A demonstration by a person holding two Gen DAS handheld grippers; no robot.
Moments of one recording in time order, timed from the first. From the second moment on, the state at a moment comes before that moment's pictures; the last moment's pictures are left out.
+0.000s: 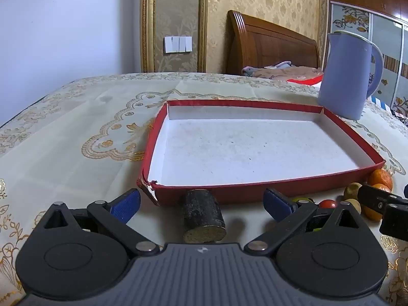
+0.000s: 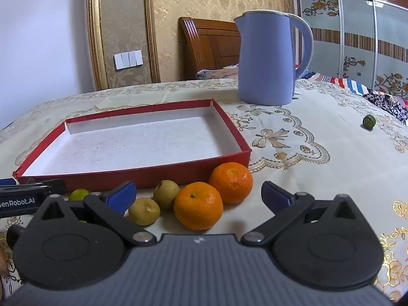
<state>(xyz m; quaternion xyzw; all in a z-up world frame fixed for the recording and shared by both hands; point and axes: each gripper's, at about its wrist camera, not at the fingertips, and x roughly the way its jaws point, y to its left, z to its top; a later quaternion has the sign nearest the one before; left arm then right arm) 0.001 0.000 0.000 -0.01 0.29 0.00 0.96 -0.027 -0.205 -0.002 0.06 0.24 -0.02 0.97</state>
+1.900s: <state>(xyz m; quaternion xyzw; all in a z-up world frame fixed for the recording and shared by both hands) -0.058 -0.007 -0.004 -0.02 0.32 -0.01 0.95 -0.030 -0.232 -0.006 0.14 0.23 -0.04 0.96</state>
